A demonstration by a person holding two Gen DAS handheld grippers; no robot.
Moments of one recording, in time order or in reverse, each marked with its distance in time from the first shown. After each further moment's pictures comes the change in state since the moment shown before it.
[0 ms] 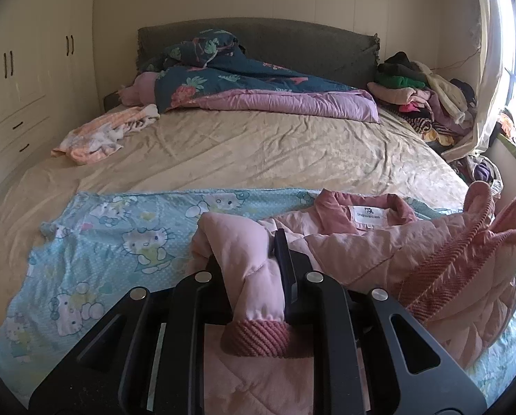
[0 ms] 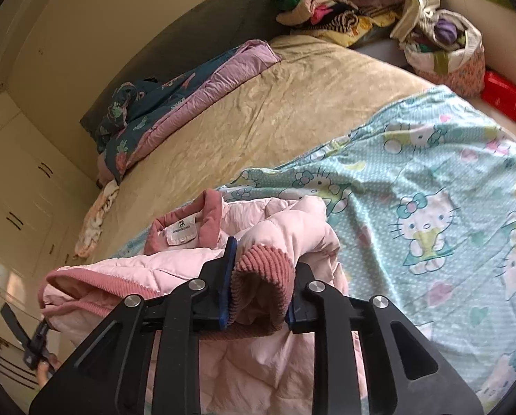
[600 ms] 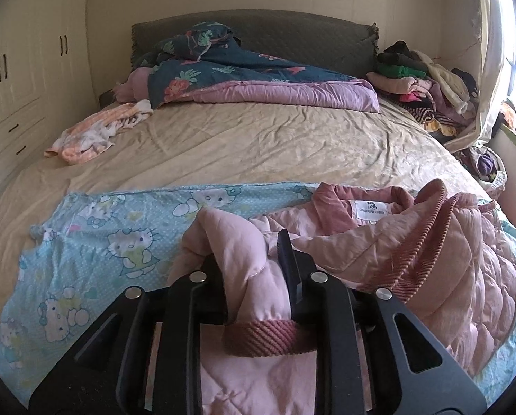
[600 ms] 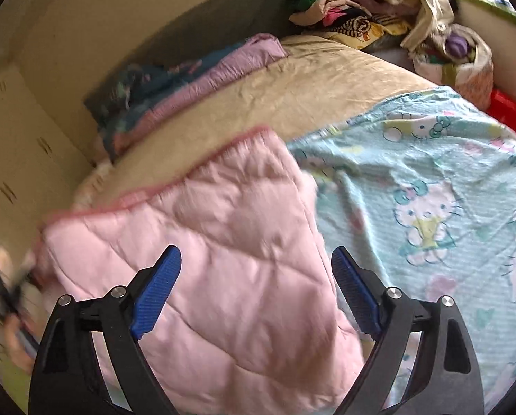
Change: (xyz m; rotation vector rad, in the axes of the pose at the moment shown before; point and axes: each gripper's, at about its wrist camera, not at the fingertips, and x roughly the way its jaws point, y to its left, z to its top) left arm 0.032 -0.018 0.001 0.027 0.027 0.008; right arm 0.018 -0.010 -0.049 -0.157 -0.006 -0.063
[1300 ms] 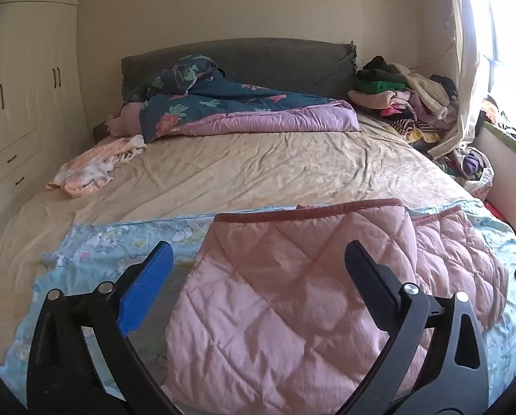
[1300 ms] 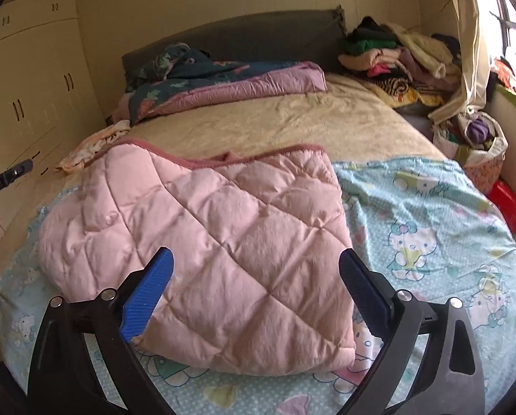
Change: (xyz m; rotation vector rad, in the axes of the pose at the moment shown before) left arm -0.066 -0.023 0.001 0.073 -0.114 -0.023; right arm -0.050 0.051 -0.045 -0.314 -0.106 -0.034
